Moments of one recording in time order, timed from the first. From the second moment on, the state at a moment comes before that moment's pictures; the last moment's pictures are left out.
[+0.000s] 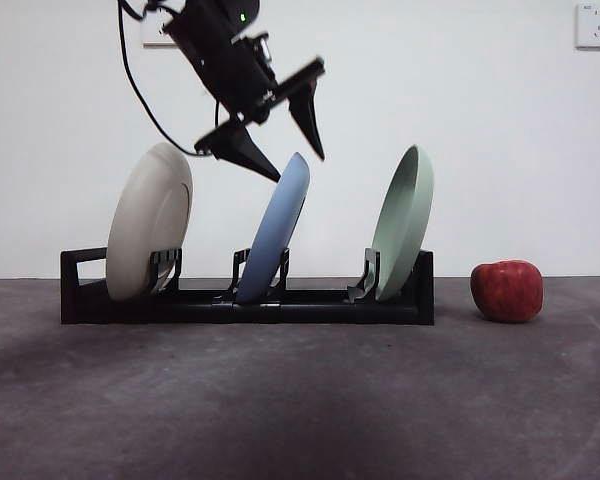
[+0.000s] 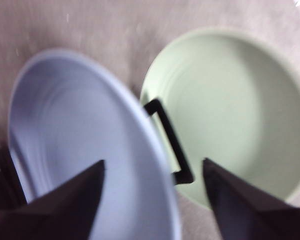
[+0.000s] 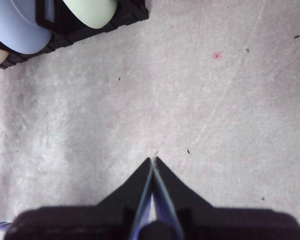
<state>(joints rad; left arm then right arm) -0.44 2.17 2.15 -0.78 0.30 -0.30 -0.07 0.99 1.00 -1.03 -0.45 0.20</state>
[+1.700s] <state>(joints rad) -0.50 2.16 2.76 -1.32 0.37 -0.24 -0.07 0.99 1.00 -1.06 -0.43 0.18</state>
